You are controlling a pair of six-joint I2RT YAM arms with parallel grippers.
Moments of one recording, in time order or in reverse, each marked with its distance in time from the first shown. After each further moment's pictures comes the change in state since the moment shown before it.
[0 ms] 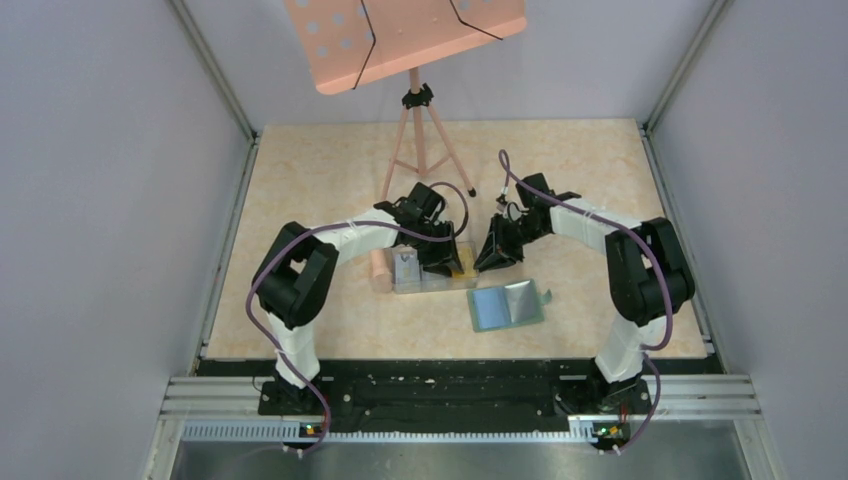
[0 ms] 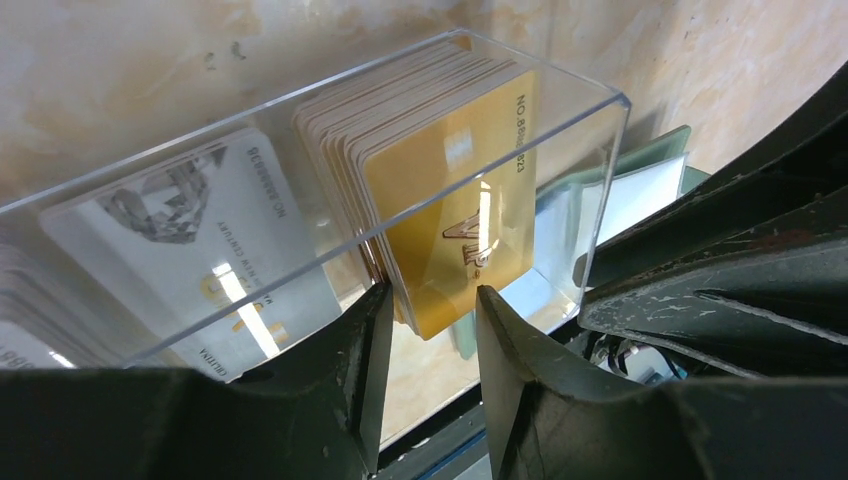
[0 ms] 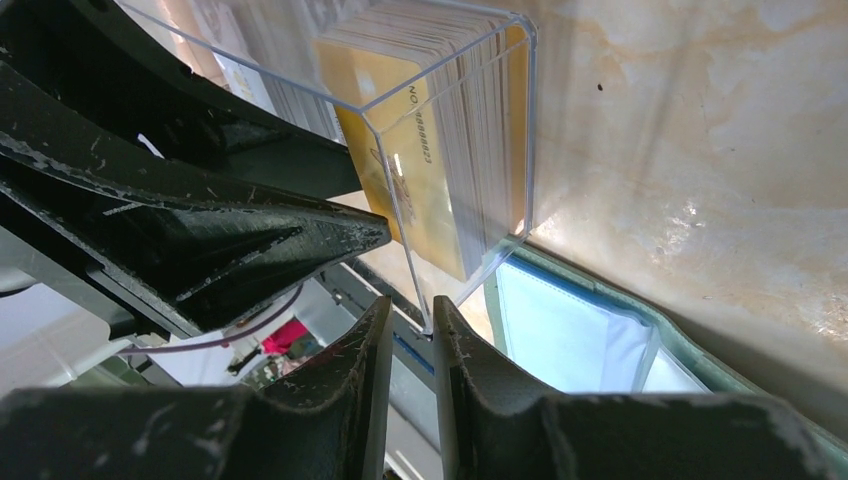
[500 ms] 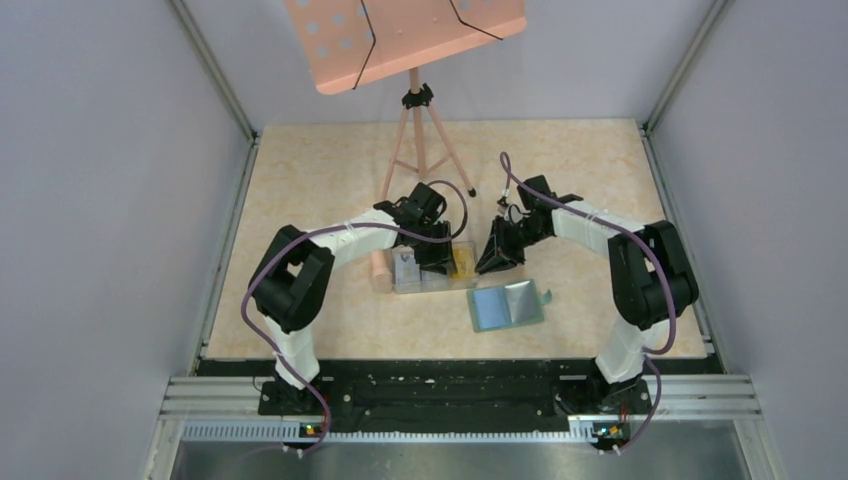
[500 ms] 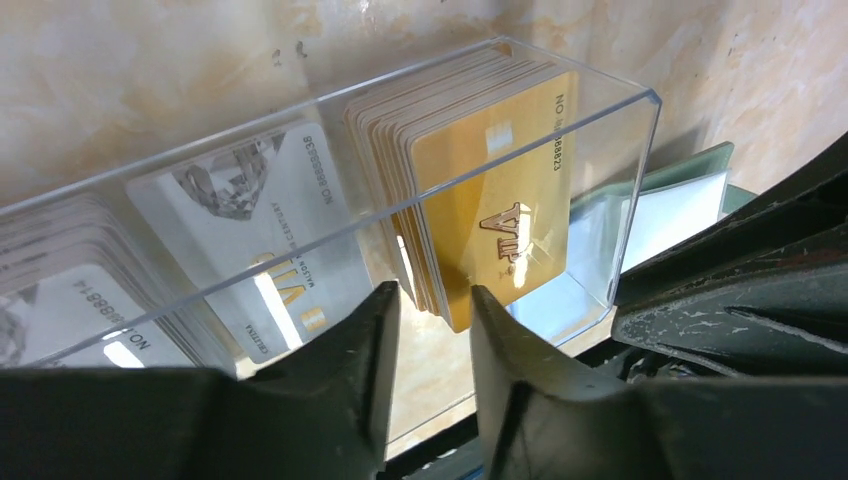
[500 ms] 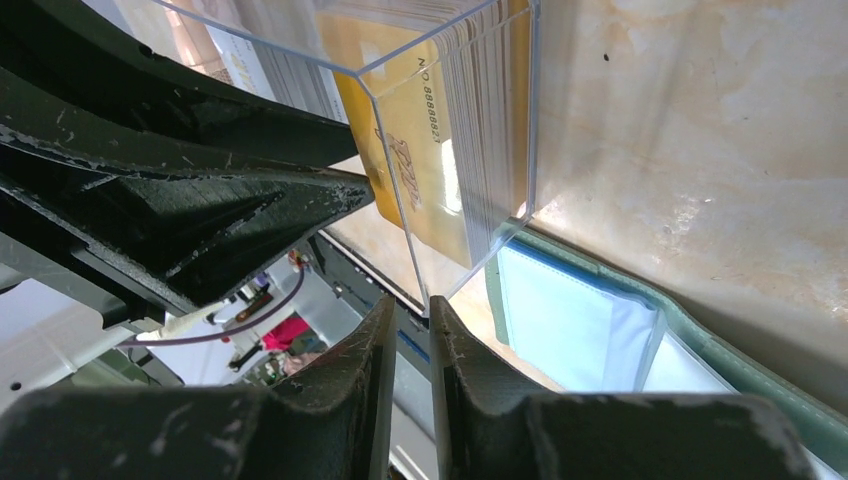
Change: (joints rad) left arm -0.021 -0.027 0.011 -0.050 -0.117 0.027; right arm 0.001 -0.026 -0.027 0.000 -0.007 0.001
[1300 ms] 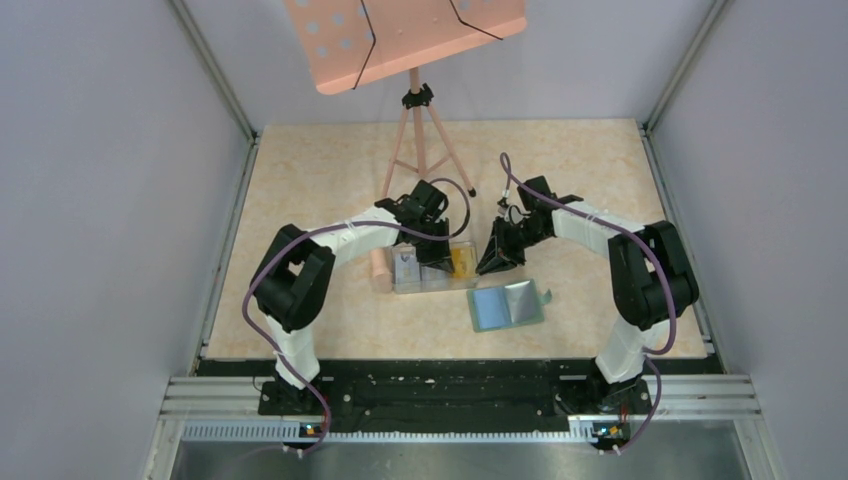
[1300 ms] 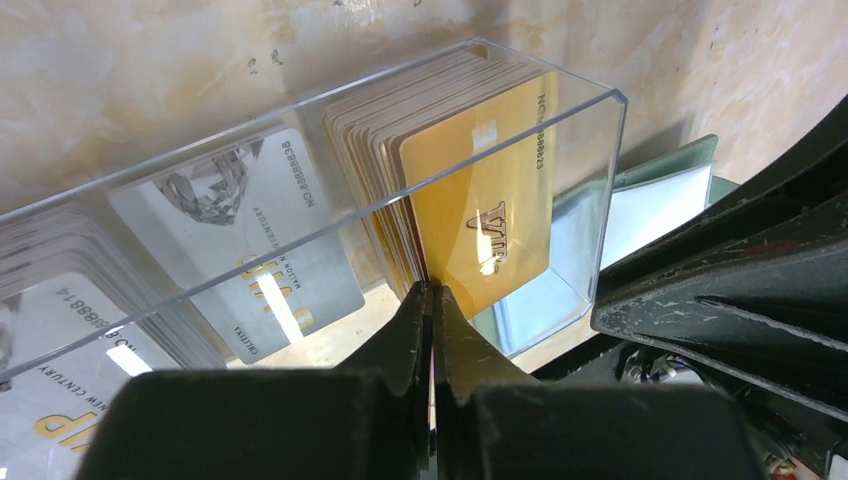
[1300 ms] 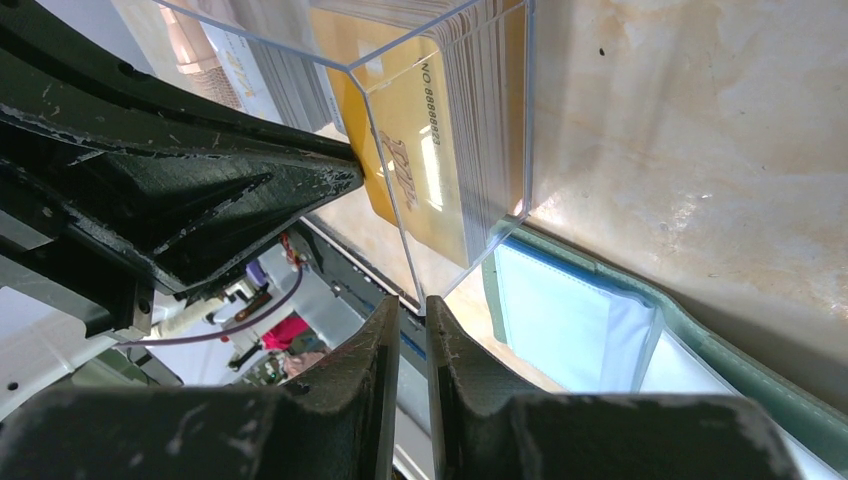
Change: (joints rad) left arm -0.002 0.008 0.021 -0.005 0.016 0.009; right arm 0.000 -0.002 -0.006 0.000 0.001 -0.002
